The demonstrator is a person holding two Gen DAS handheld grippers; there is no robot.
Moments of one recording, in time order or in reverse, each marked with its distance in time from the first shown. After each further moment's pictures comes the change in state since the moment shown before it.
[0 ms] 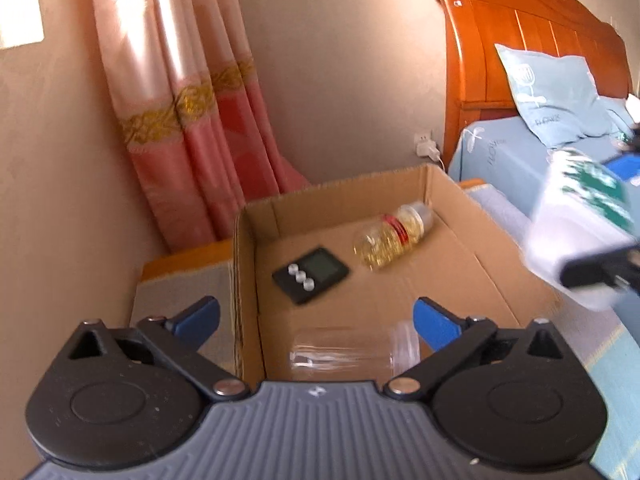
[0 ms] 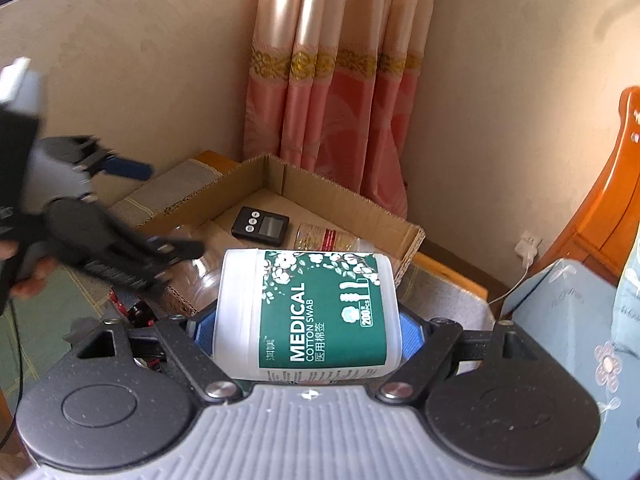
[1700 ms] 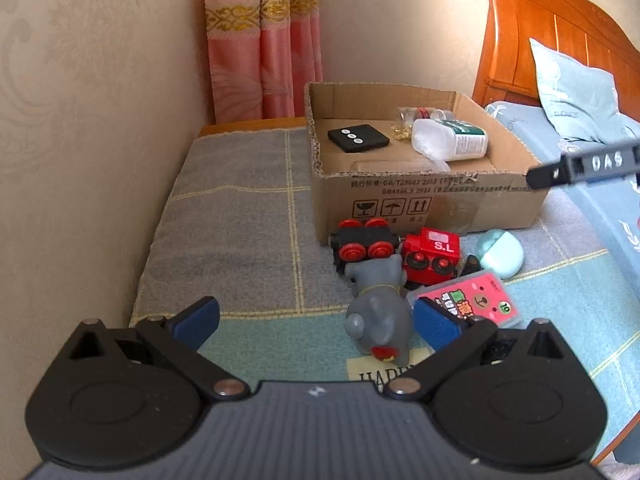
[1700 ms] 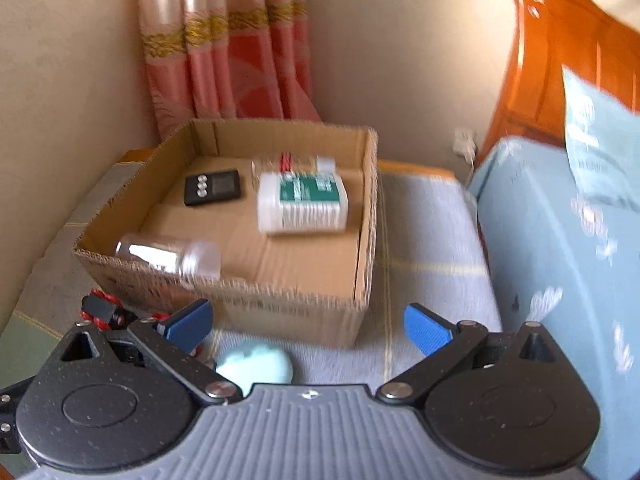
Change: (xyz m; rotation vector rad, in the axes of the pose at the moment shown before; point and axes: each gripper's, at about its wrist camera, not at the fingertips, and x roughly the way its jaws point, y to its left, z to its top) left arm -0.064 0.042 -0.124 -0.185 0.112 0.009; right arm 0.025 0.040 -0.057 0.406 0.061 -0.197
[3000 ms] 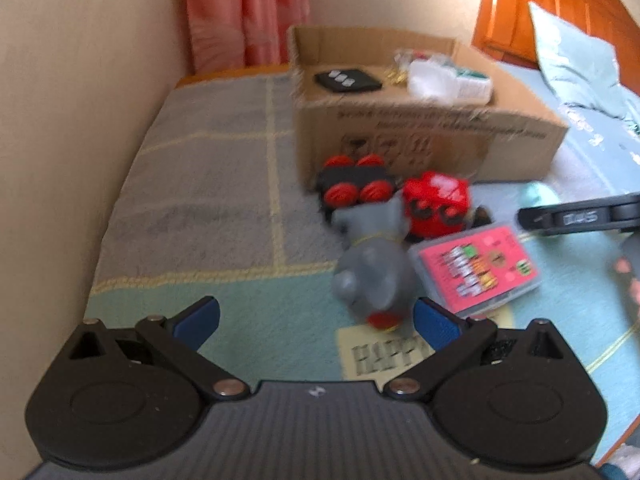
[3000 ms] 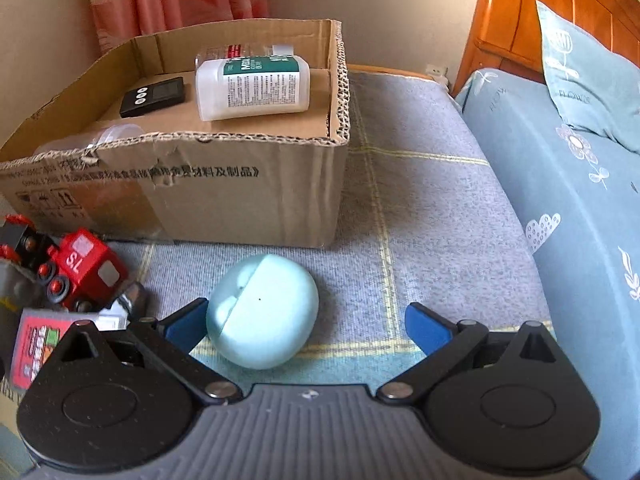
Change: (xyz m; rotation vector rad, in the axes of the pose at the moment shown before) left arm 0.042 -0.004 -0.016 0.011 0.130 -0.022; right arm 0.071 -0.005 -0.060 0.054 0.105 -0.088
